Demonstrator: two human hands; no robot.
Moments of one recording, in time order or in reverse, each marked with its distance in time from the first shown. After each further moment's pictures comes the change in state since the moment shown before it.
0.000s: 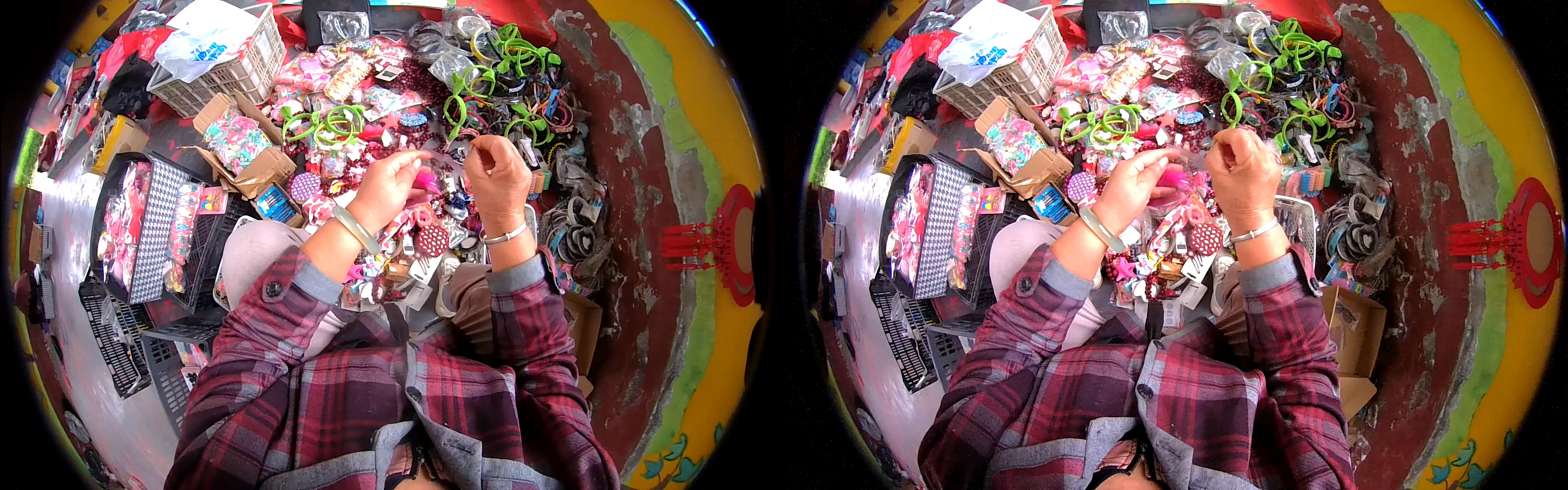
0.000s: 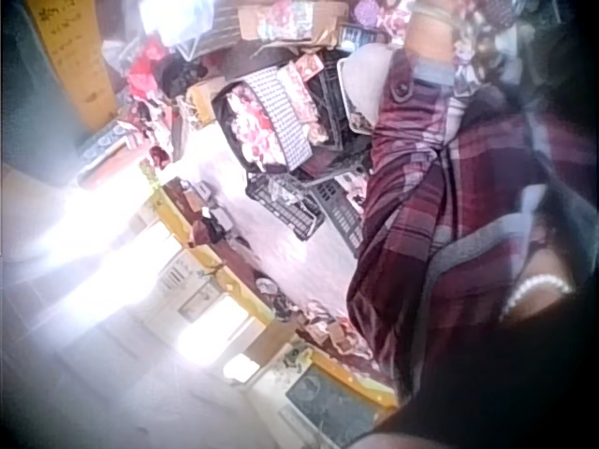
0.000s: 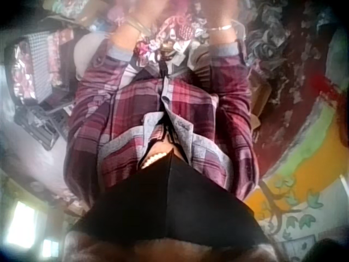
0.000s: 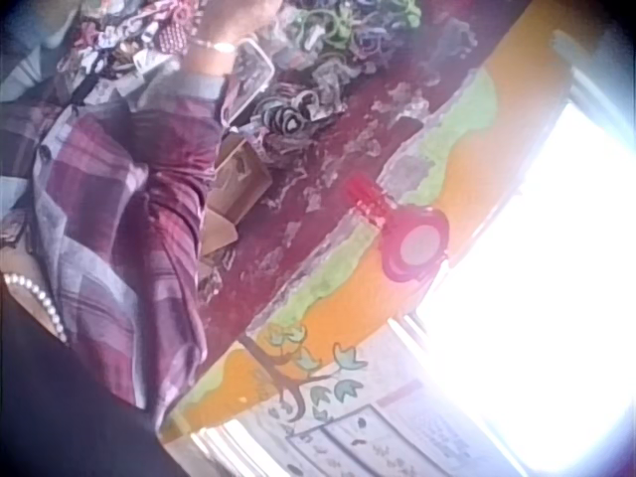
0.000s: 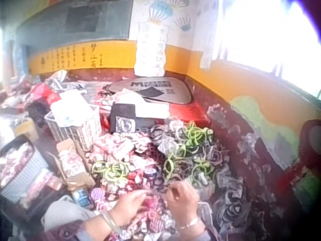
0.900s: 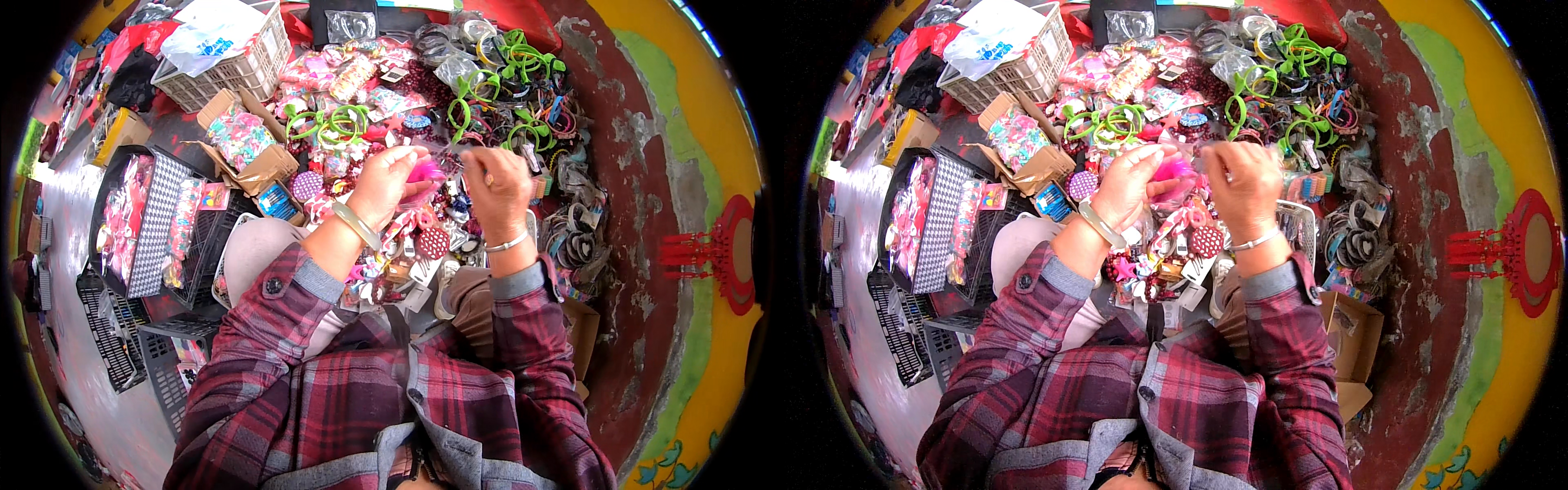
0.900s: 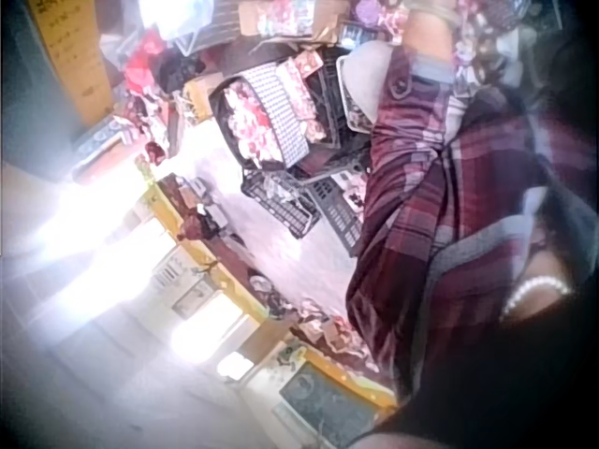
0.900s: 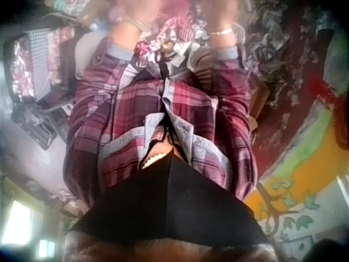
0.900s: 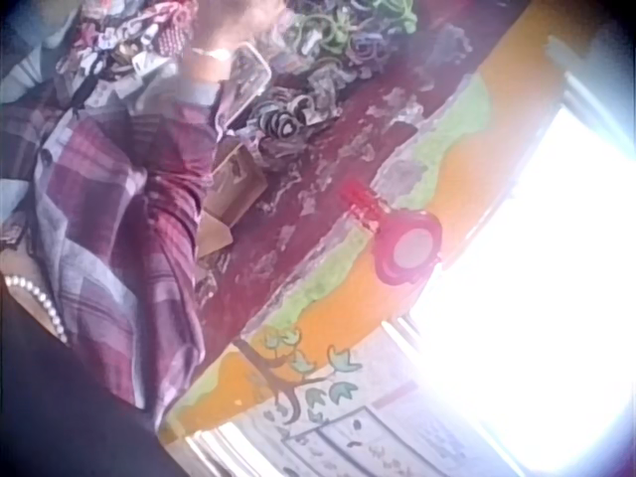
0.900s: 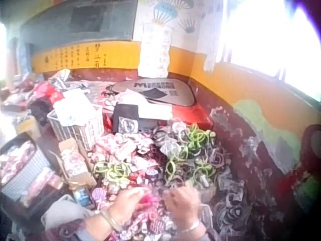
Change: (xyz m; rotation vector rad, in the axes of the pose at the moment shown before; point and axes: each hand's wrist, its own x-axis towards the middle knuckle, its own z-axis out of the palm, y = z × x) left_hand -0.001 0.011 -0.004 -0.334 0.083 -0.073; right_hand 0.000 -0.009 -0.005 -0.186 -0.101 -0.170
